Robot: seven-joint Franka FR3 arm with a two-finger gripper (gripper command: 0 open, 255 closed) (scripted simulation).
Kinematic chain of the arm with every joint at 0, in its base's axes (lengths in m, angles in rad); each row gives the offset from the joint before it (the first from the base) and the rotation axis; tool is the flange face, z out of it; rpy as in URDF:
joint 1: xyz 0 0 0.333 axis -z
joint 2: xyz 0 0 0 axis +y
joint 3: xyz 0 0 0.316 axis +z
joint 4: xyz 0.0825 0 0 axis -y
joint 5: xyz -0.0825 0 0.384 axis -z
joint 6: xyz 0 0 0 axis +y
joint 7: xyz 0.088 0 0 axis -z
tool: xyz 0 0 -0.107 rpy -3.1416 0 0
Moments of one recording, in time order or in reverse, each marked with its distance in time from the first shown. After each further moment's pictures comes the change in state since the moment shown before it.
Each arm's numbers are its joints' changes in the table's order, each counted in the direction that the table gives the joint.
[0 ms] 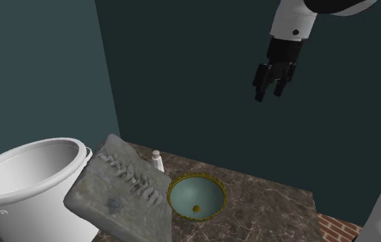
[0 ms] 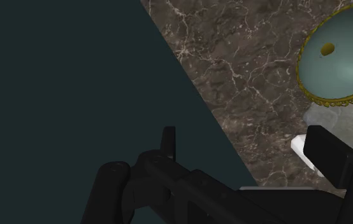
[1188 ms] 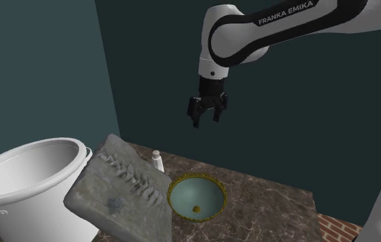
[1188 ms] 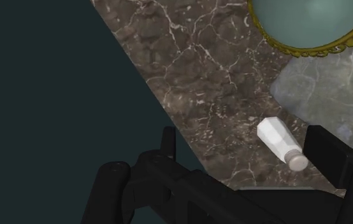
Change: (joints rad) arm -0.055 0.519 0.131 0.173 -0.055 -0.296 0.139
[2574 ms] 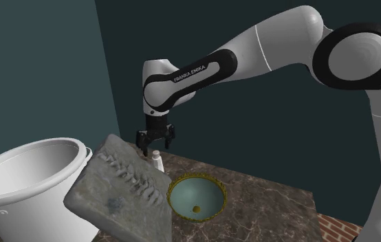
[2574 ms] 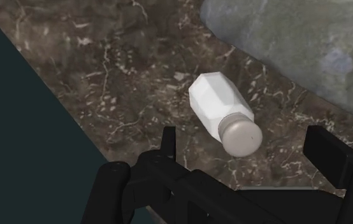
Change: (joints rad) arm -0.098 0.651 0.065 0.490 0.078 -0.110 0.145
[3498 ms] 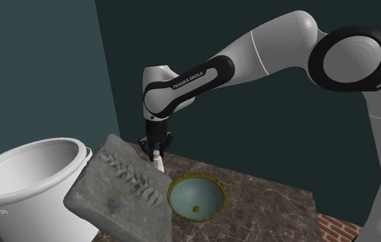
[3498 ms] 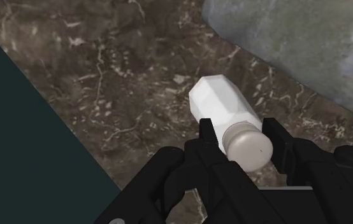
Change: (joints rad) arm -0.003 0.022 -0.002 -0.015 0.005 -0.038 0.002
